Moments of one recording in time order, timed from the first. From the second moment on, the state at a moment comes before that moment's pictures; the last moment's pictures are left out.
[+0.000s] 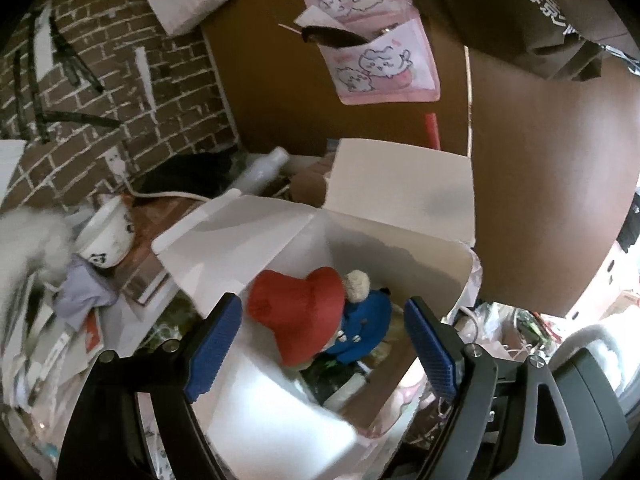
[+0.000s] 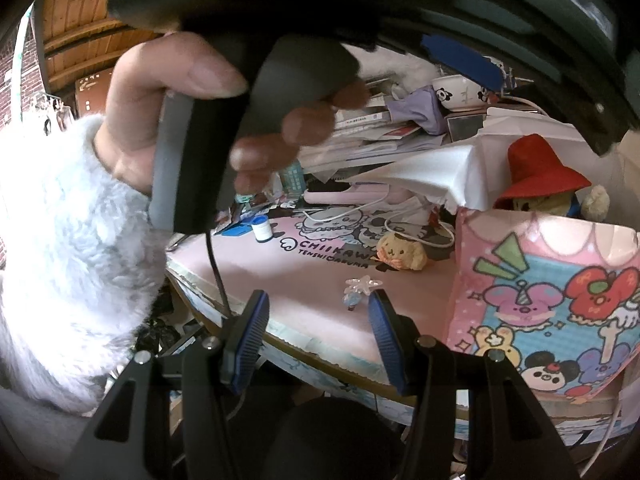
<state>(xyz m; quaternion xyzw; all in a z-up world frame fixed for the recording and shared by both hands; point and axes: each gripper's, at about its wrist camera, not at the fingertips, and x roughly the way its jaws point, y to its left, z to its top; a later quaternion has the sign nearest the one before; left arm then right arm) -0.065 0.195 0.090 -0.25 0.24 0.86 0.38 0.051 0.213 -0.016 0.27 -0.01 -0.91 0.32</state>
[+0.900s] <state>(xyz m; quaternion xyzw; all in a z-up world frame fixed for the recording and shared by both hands) -0.021 0.033 0.067 -0.19 0.16 0.97 0.07 0.013 0.161 -0.041 0.30 0.00 -0.92 0.27</state>
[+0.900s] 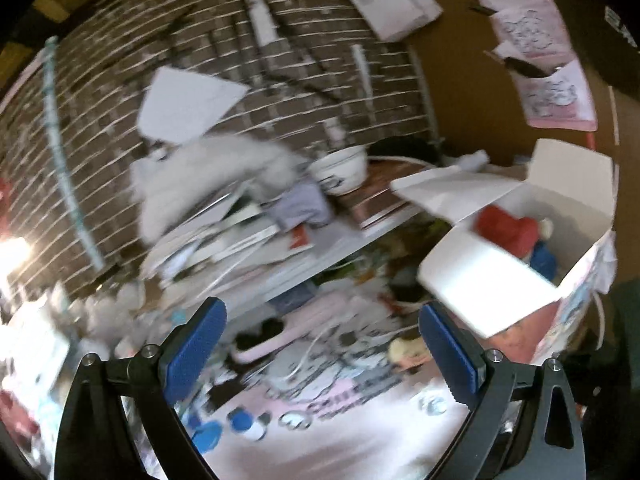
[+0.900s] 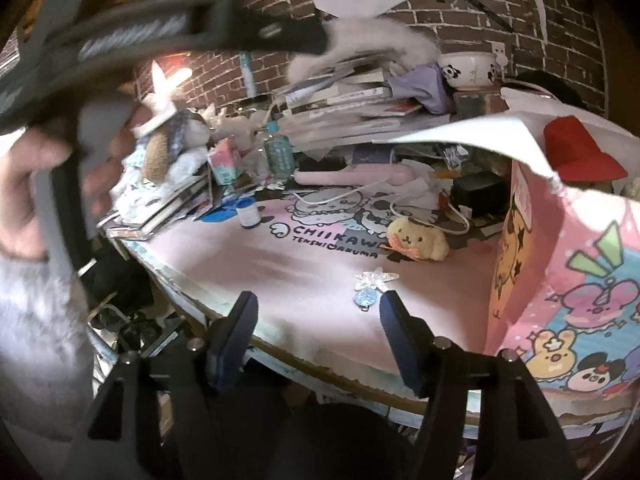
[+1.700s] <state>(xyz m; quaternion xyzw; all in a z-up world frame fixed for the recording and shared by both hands) 0.009 -0.045 -0.026 -0.25 0.05 0.97 0.00 -0.038 0.136 -0.088 0.29 0.01 -0.95 0.14</state>
